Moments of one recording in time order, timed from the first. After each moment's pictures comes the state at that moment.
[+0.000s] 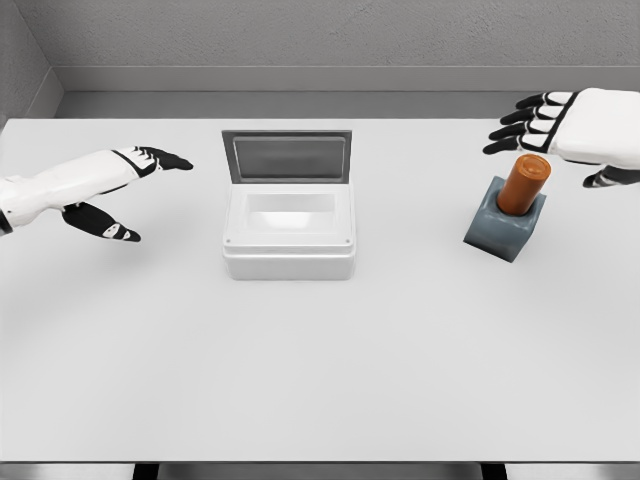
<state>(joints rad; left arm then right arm) -0.60 0.94 -0.68 -1.39 -0.04 -0.61 -0.34 -0.75 -1.15 0.53 -1.73 0.22 -0.61 0.61</state>
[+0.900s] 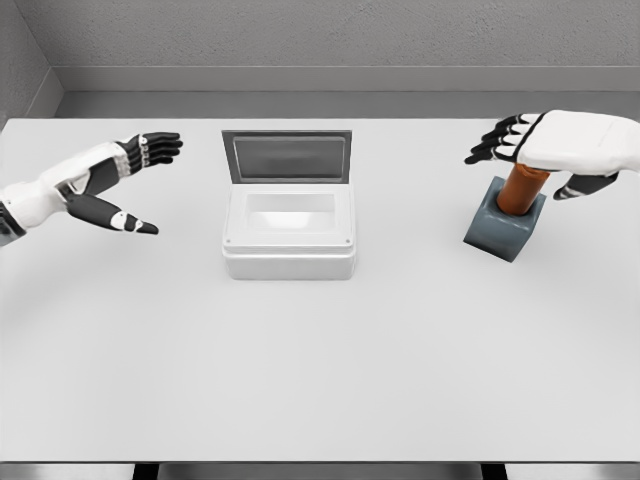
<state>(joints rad) -0.67 0.89 -0.90 -1.21 0.83 -0.48 -0.57 -0.78 -1.00 0.65 -1.53 0.30 -0.61 0.61</state>
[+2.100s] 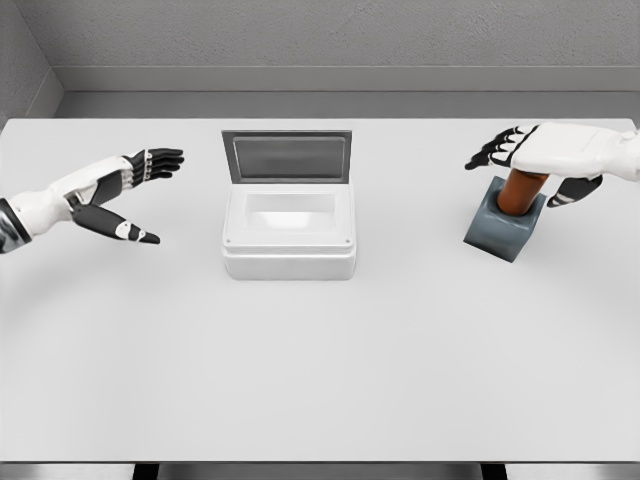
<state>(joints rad) -0.67 0.86 -0.91 -1.14 0.76 -0.45 -0.57 -0.81 -0.92 0.69 -1.37 0.35 -0.61 0.61</state>
